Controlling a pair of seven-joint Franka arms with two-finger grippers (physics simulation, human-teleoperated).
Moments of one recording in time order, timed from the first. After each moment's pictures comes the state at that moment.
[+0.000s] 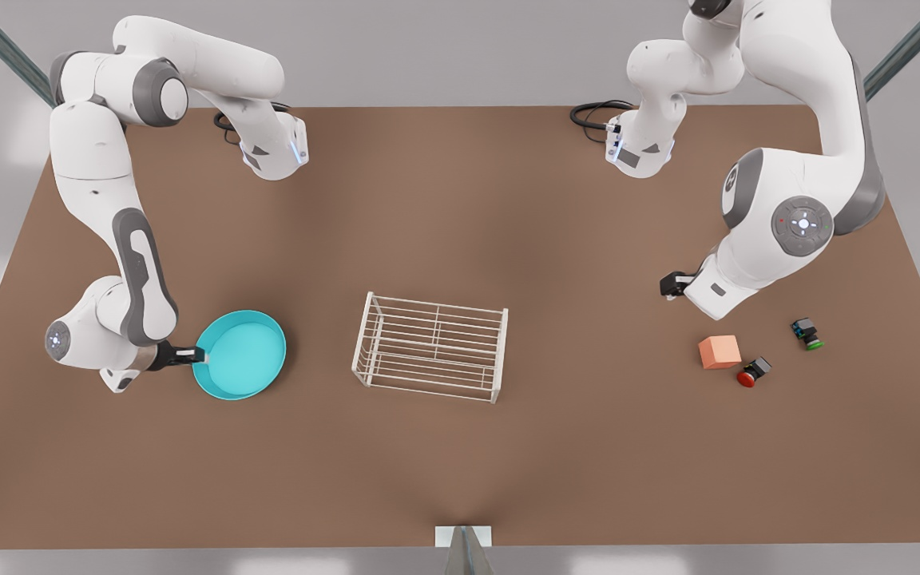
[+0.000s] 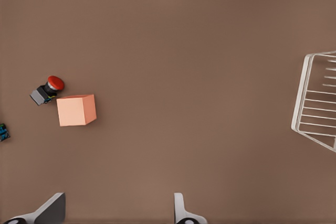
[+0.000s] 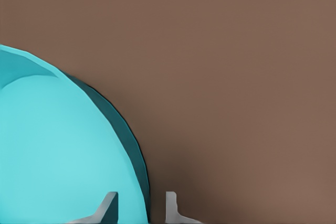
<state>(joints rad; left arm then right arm) -0.11 0.19 -0.09 -1.58 0.05 1.63 -0.18 -0.23 0.66 0.00 -1.76 0.29 2.19 -0.49</state>
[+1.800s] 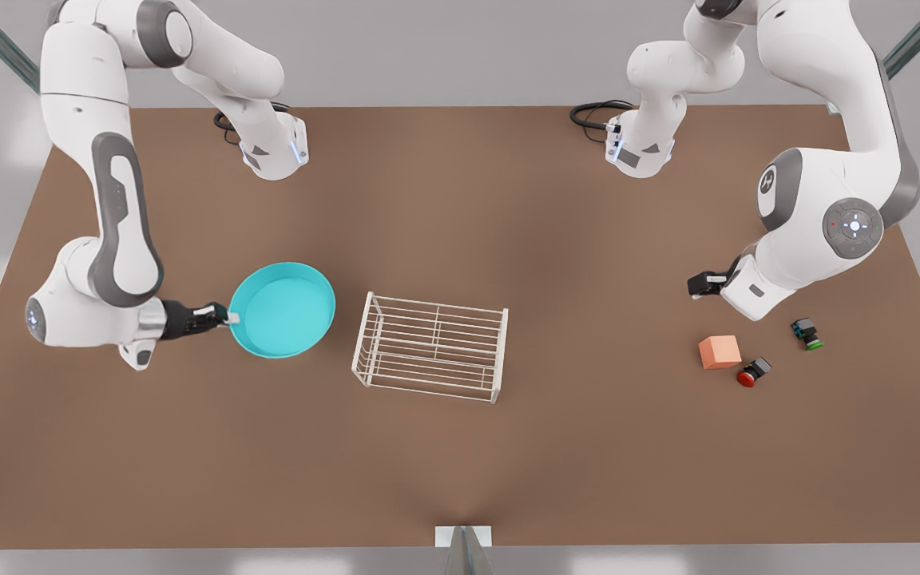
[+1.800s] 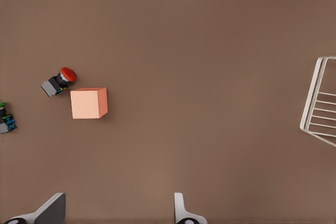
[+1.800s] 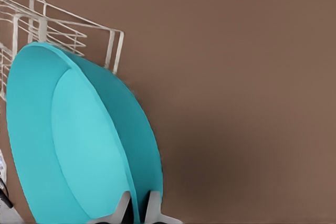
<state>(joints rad) -0.03 0.18 -0.08 -1.59 0.02 1.61 -0.13 -0.23 0.38 0.14 -1.76 0.46 1.73 -0.51</state>
